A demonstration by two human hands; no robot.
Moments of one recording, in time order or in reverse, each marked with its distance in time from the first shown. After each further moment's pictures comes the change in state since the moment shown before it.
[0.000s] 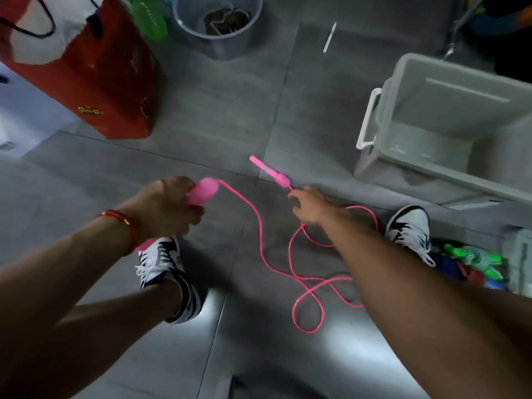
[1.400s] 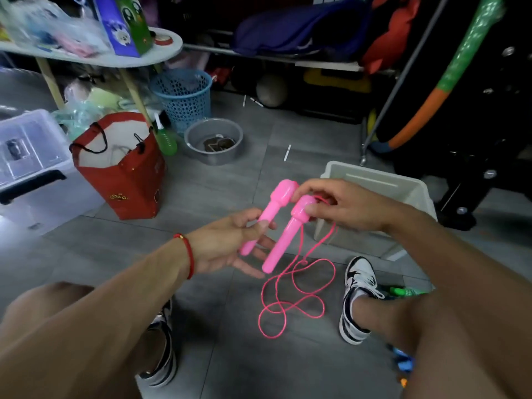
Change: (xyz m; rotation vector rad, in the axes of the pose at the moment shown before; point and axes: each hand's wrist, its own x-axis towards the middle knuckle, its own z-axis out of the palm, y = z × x) left_hand -0.121 0.091 0.022 -0.642 -0.430 0.411; right_hand -0.285 -0.052 -0.206 0.223 0.230 -0.633
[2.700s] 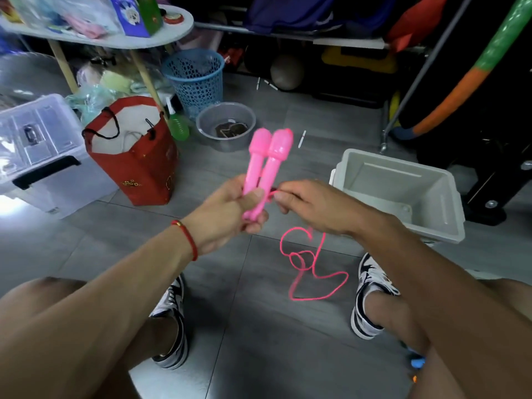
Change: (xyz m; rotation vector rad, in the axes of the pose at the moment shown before) left_hand 0.018 0.003 -0.019 -0.104 0.240 0.339; right_hand 0.054 -0.014 0.049 -0.288 0.043 -0.007
